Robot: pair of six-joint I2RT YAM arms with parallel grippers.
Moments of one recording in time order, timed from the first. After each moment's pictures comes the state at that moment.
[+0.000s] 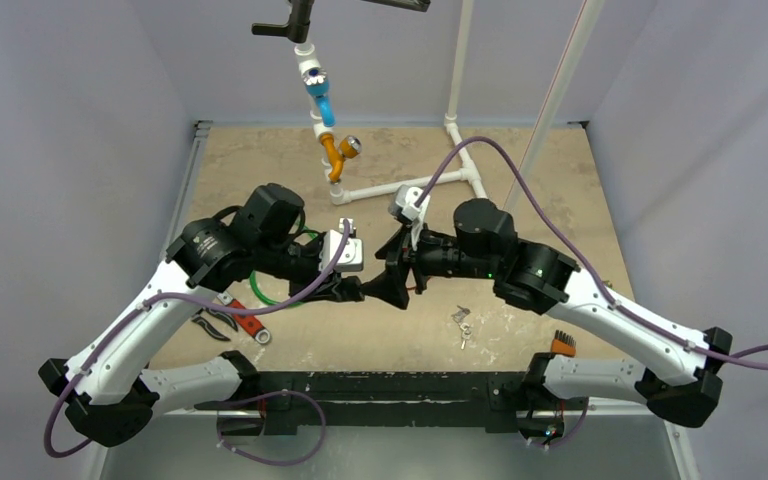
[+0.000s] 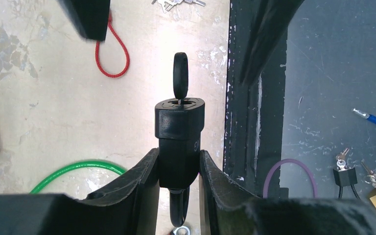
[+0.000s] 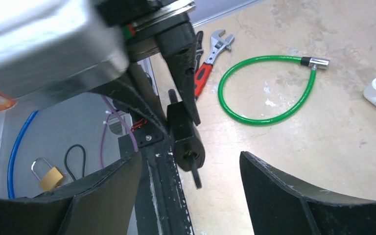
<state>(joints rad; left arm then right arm) -0.74 1.08 1.38 -1.17 0.56 0.56 1.02 1.12 1.22 -0.39 -0.32 0.16</state>
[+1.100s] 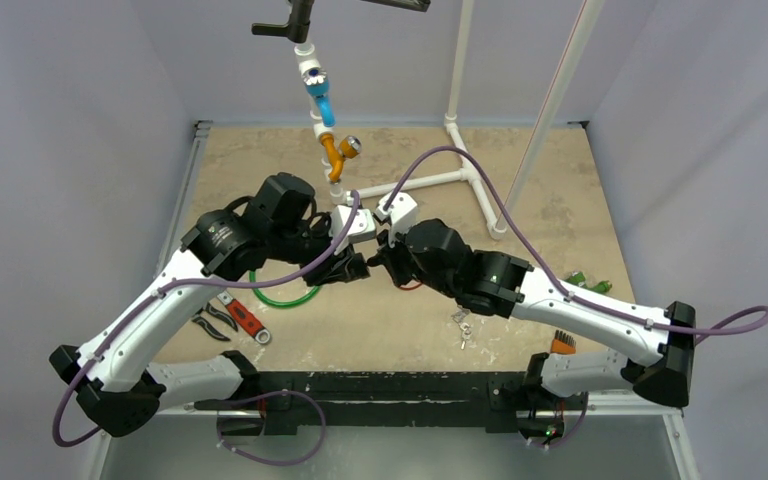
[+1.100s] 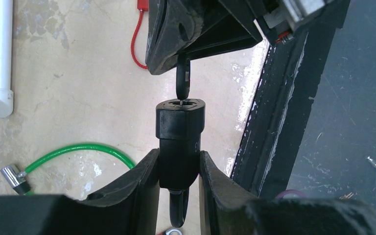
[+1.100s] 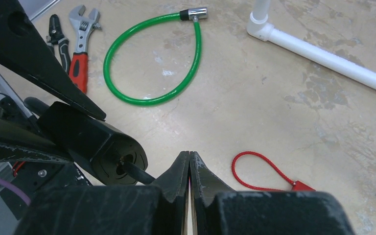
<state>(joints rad) -0.74 1.14 1.39 -1.06 0.40 0.35 1.12 1.22 1.15 -0.39 0.29 0.22</state>
